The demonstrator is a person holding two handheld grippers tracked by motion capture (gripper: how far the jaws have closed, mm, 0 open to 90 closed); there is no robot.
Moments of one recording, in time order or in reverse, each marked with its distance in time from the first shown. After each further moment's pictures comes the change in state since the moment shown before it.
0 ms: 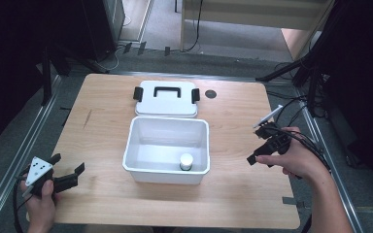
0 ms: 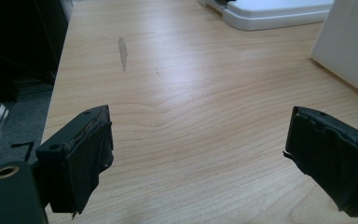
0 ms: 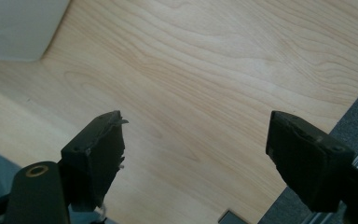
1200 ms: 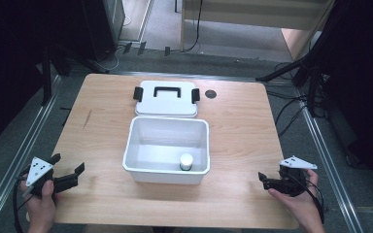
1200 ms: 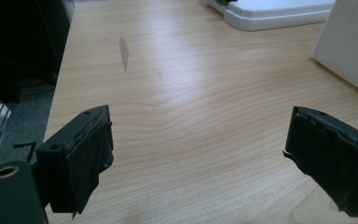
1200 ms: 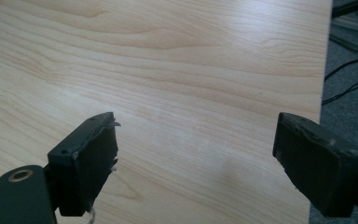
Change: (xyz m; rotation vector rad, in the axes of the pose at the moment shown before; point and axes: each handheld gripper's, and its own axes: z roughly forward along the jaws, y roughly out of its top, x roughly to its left) left arm -0.001 0.000 0.000 0.000 0.008 0.002; right arm -0.026 -0.124 0.091 -0.590 -0.124 0.148
